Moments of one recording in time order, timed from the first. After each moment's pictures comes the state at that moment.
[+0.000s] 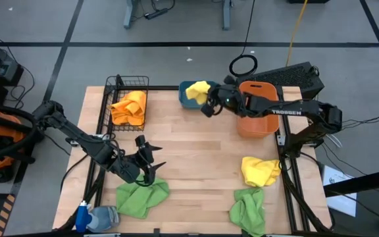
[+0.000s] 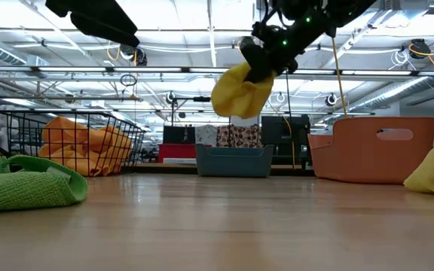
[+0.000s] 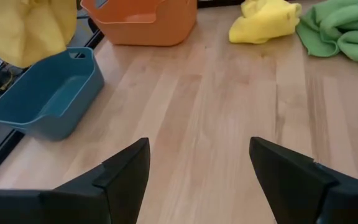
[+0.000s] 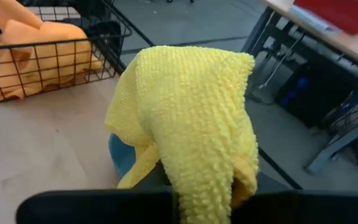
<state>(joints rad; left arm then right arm) -0.57 1.24 0.85 -0.37 -0.76 -0.39 -0.31 1.48 1.07 -0.03 0.46 -0.06</state>
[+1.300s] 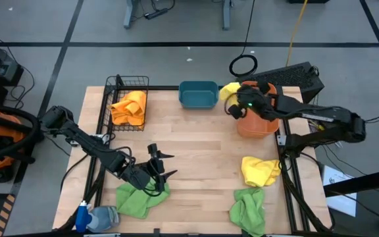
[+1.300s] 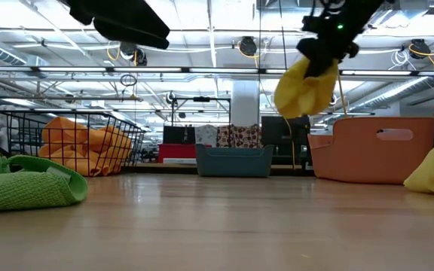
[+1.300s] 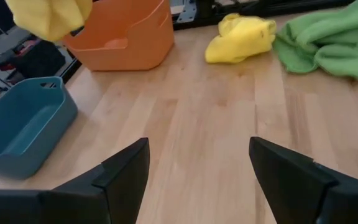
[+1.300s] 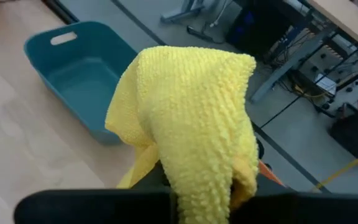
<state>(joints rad) -0.56 1.43 0.85 -0.04 -0.75 -0.23 -0.30 1.13 1.00 -0.63 0.68 0.15</state>
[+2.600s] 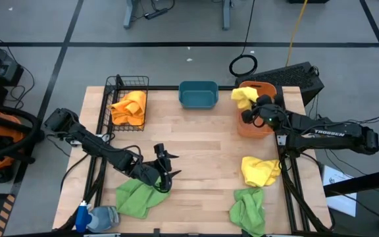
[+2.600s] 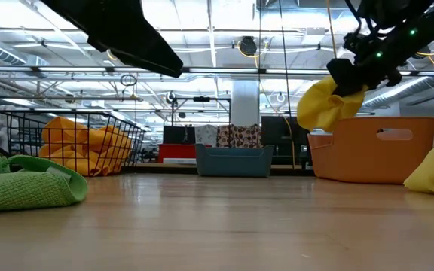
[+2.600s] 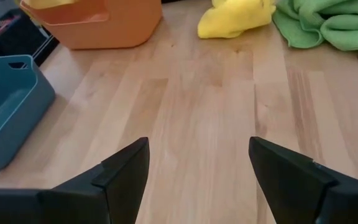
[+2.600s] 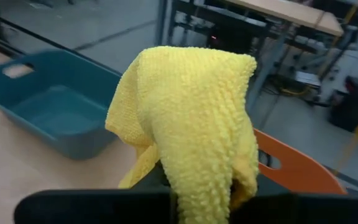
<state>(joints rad) -0.48 1.51 0.85 -0.01 -0.63 -0.22 -0.29 0.76 0.49 -0.26 0.82 0.25</state>
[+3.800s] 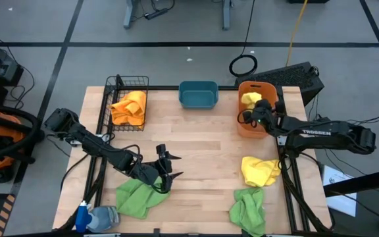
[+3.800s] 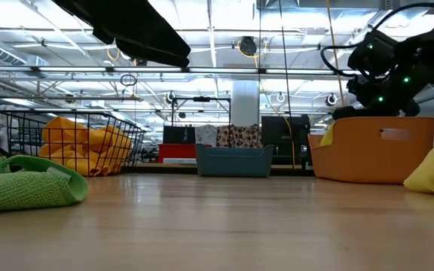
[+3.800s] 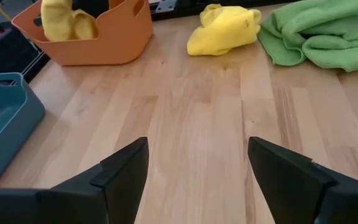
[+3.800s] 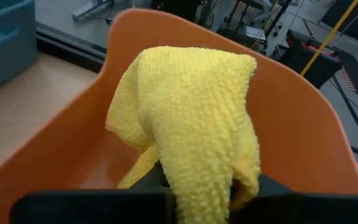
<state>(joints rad) -0.48 1.51 0.85 0.07 -0.61 -0.17 -0.43 0.92 0.31 -0.16 0.89 0.38</state>
